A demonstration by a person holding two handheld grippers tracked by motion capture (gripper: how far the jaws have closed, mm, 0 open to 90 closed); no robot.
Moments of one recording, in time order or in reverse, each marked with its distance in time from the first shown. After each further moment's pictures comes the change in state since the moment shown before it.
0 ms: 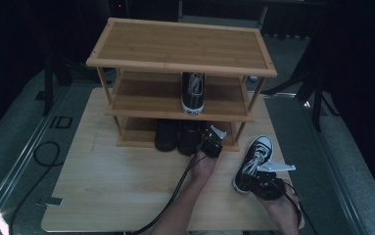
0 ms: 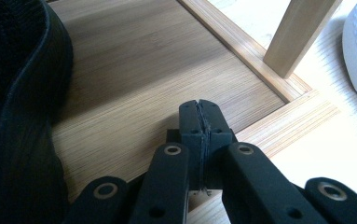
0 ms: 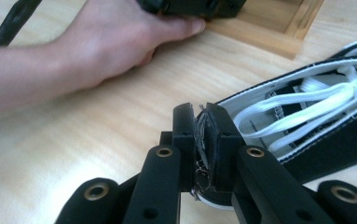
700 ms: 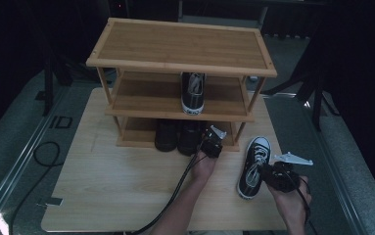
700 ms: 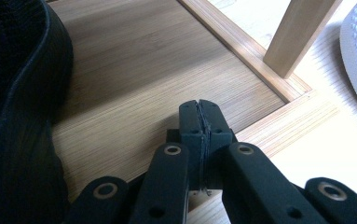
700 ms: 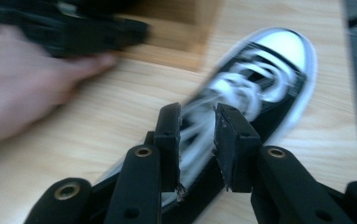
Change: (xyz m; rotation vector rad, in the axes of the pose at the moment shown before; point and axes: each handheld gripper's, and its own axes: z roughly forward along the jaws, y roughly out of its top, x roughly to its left) left arm 0.000 0.000 0.000 0.001 0.001 -0.001; right arm -0.029 0.011 -0.017 -0.052 -0.245 0.166
